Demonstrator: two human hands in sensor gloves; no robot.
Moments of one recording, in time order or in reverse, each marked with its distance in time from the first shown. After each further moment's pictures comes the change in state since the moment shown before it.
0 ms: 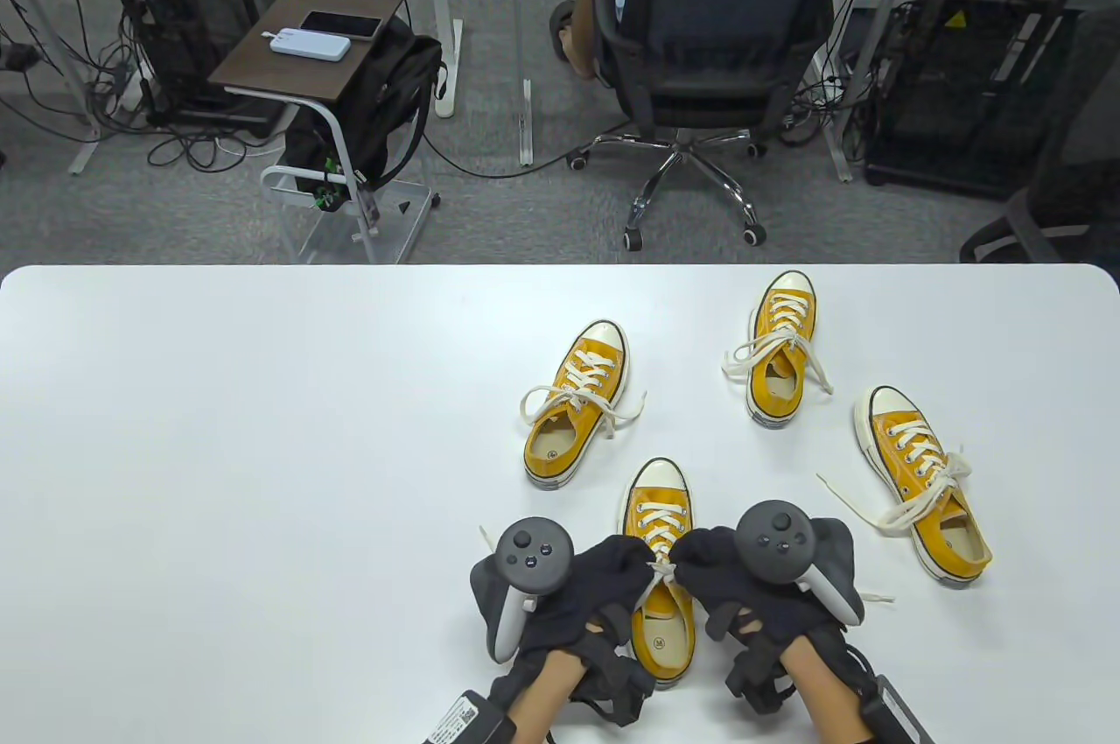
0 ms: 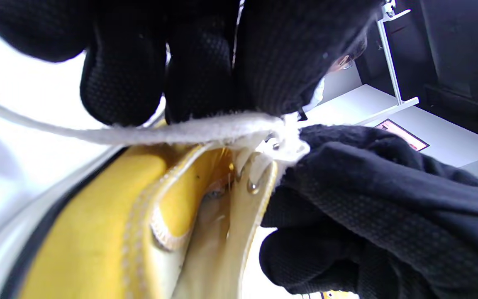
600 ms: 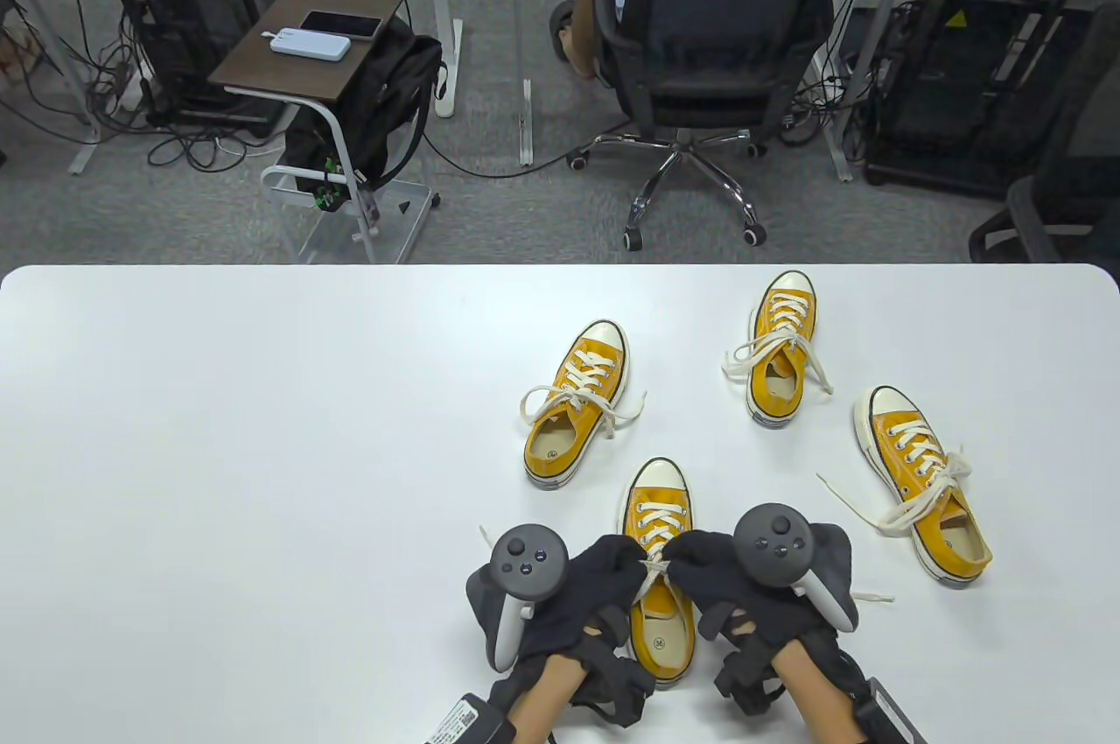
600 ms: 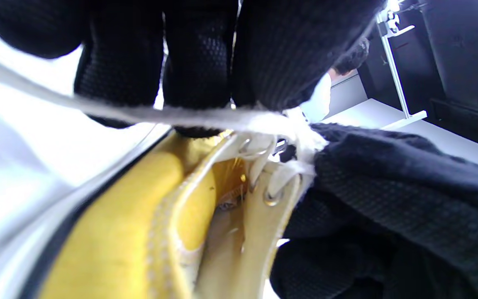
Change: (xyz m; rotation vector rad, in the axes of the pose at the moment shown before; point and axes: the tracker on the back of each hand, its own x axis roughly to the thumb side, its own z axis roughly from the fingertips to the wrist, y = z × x) left_hand -0.002 -0.001 0.006 0.083 0.007 -0.043; right_hand 0.005 0.001 0.002 -0.071 0.022 -0.025
